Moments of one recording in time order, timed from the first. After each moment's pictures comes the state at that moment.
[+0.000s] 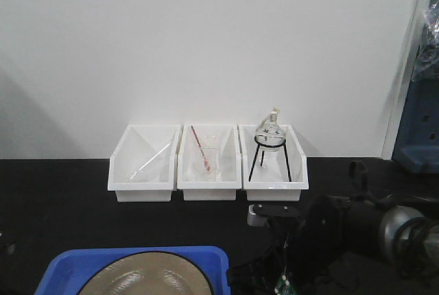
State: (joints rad) left arm -0.02 1.59 -0.82 0.07 0.43 -0.06; right arm 0.42 1.91 -1.29 0.30 0.67 0.01
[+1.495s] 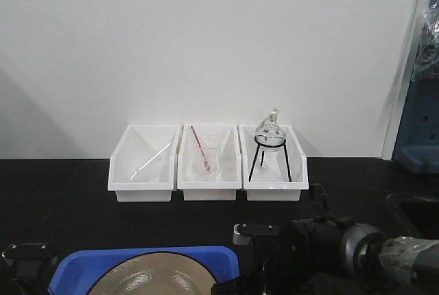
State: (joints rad) left arm -0.13 1.75 -0.83 -0.04 0.28 -0.02; right arm 0.48 2.02 -1.30 0.23 0.57 0.13
